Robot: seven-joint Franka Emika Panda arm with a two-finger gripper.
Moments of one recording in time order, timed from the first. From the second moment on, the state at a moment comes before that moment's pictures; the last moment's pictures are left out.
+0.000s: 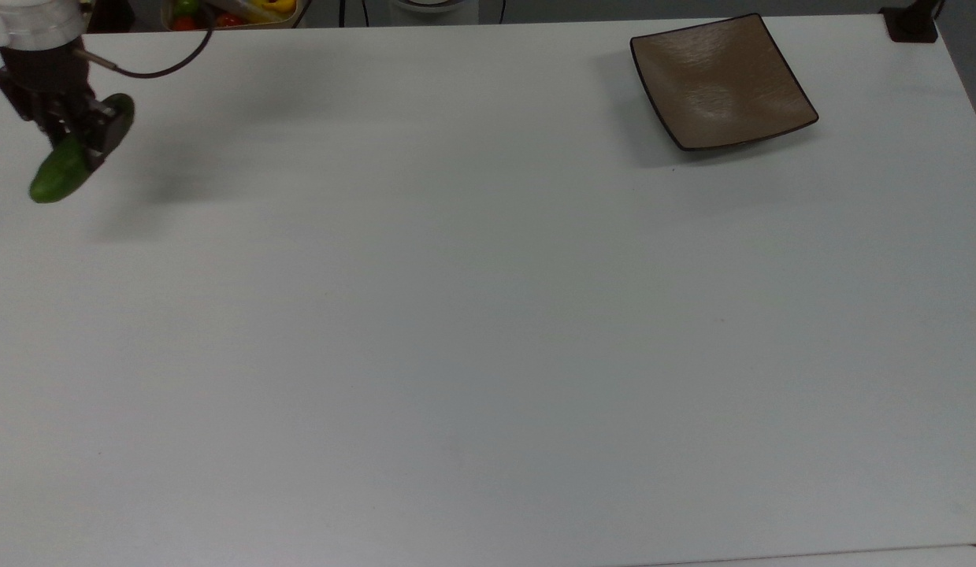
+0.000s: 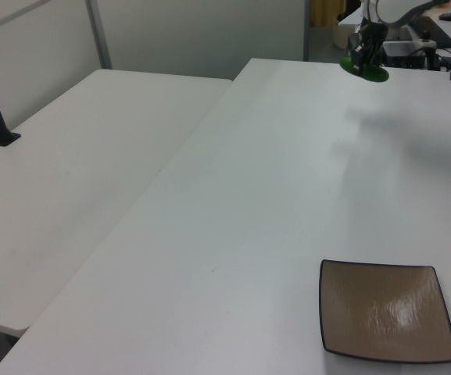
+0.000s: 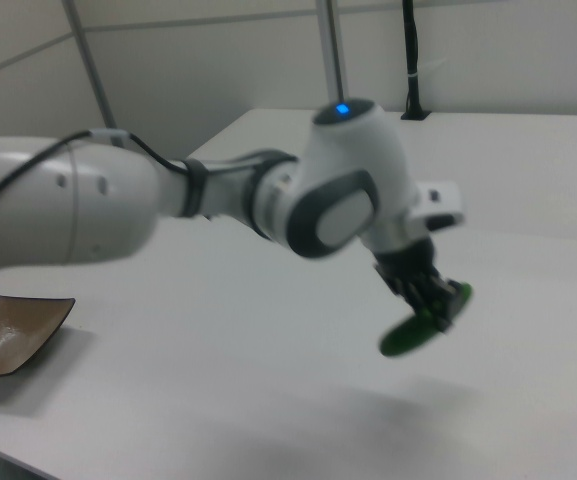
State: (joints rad) arm -0.59 0.26 0.16 -1.76 -0.15 2.29 -0.06
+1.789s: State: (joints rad) arm 0.14 0.09 0.43 -1.75 0.05 1.93 0.49
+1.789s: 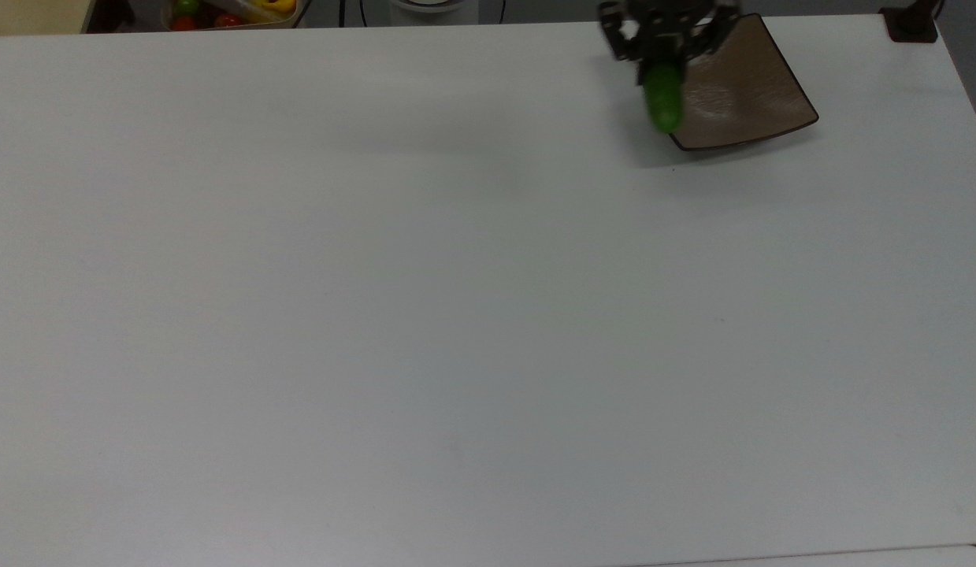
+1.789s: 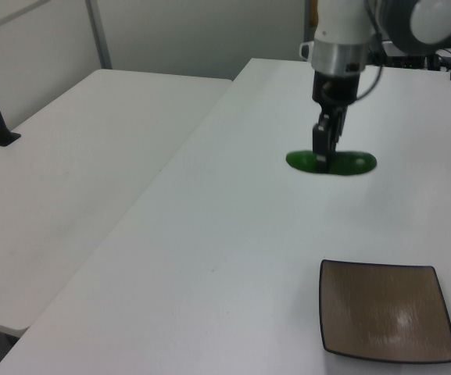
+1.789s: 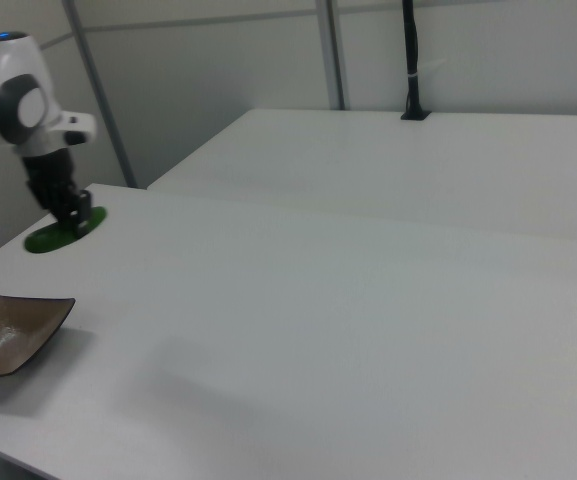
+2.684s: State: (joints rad) arm 0.39 0.31 0.50 -1.77 -0.06 1.96 0.60
